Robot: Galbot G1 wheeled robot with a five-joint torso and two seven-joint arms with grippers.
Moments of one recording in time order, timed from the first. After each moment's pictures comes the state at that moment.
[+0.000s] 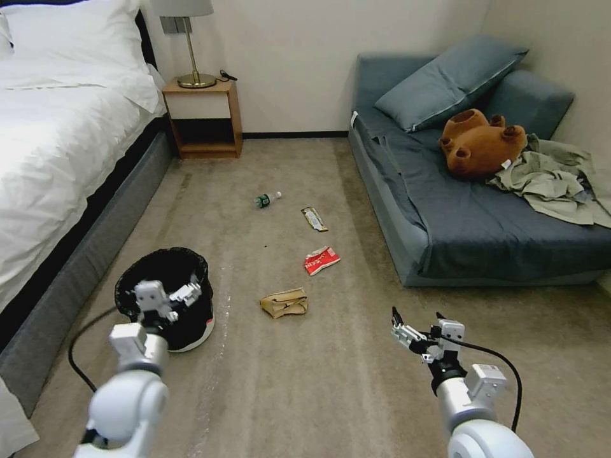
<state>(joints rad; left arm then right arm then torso) 1.36 -1.22 -0.66 -2.05 -0.42 0.26 -0.21 -1.70 1.36 0.51 2.30 0.45 -0.38 0.20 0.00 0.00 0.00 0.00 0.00</state>
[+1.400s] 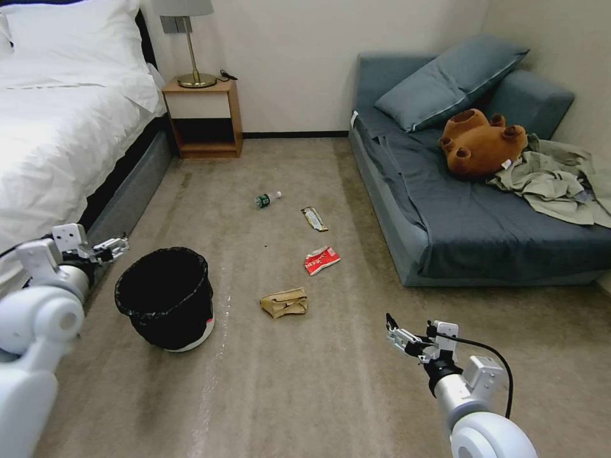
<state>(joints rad) 1.09 -0.79 -0.74 -1.89 -0.99 0.69 -0.50 -1.63 1.32 0.49 2.20 0.49 -0.37 0.23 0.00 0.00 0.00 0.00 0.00</state>
